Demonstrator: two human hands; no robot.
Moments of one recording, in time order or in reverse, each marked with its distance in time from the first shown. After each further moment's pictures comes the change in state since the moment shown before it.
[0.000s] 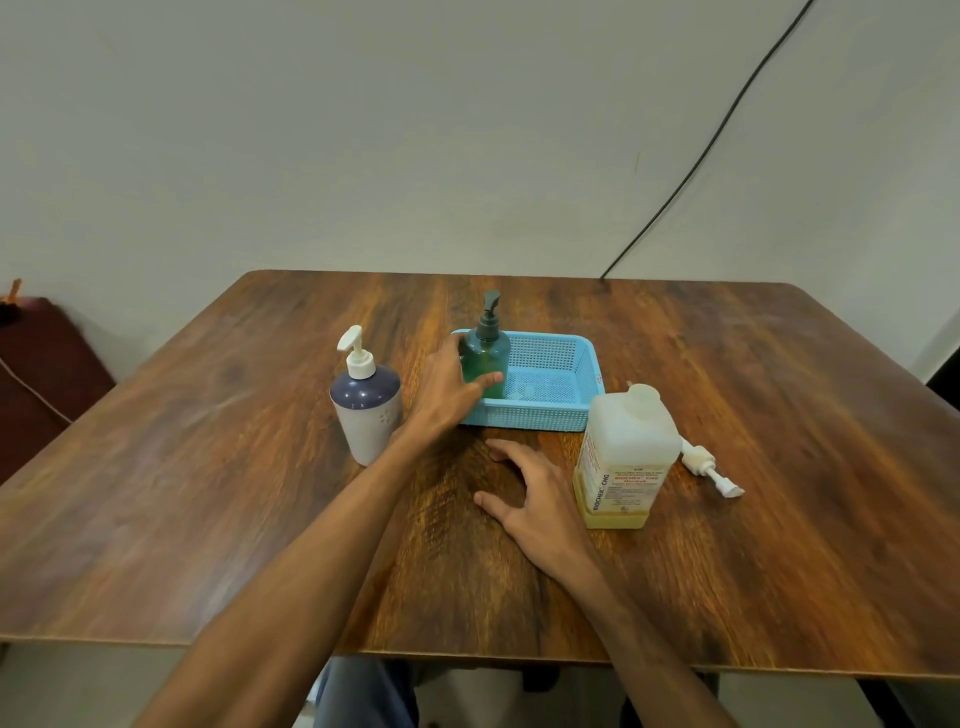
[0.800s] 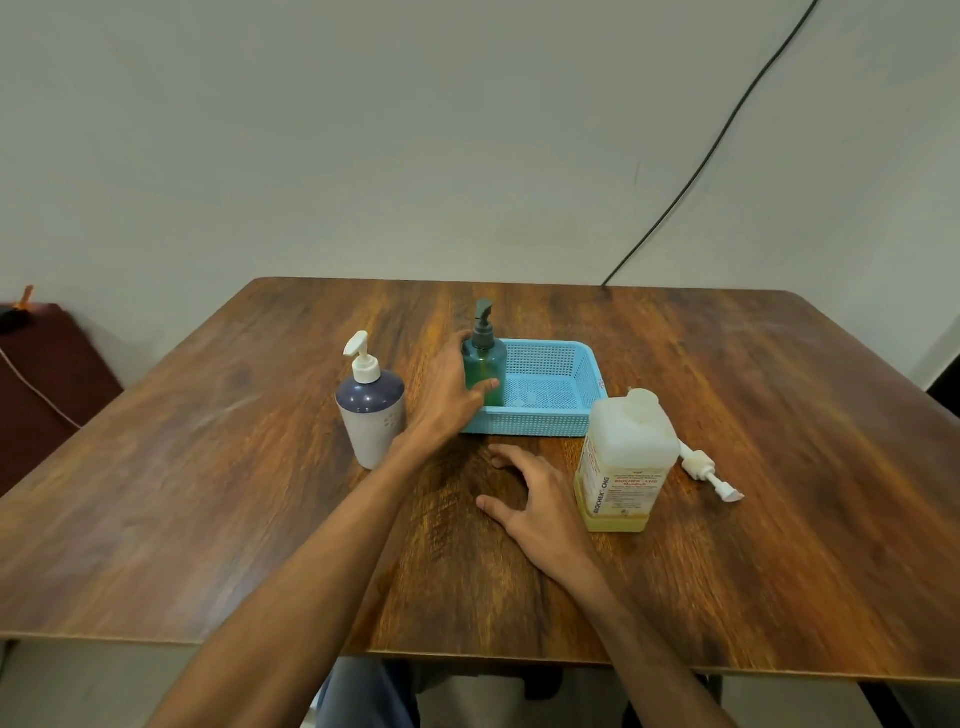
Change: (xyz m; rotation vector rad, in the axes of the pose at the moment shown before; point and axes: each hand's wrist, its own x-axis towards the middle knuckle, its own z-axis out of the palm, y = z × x) left_hand -0.005 0.004 -0.005 0.055 0.048 0.108; right_hand 0.001 0.002 0.001 0.002 0.009 -0.009
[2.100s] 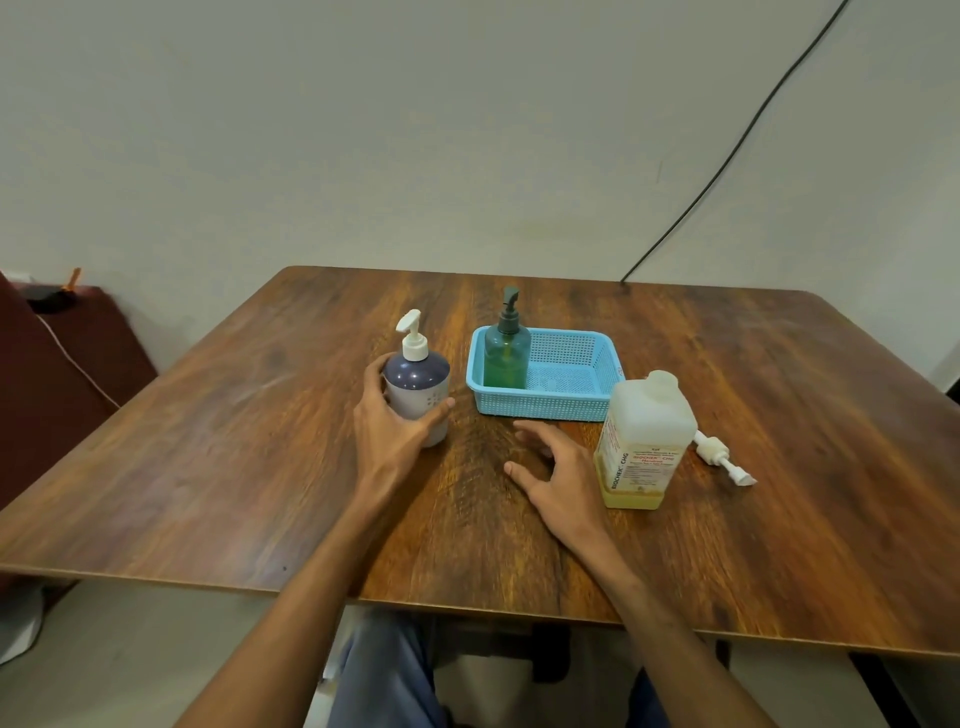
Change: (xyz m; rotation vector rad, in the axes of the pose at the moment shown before) left_hand -0.102 -0.036 -0.052 -0.252 0.393 -0.159; right_hand -0.004 -0.010 -0.002 0.073 0.138 -0.030
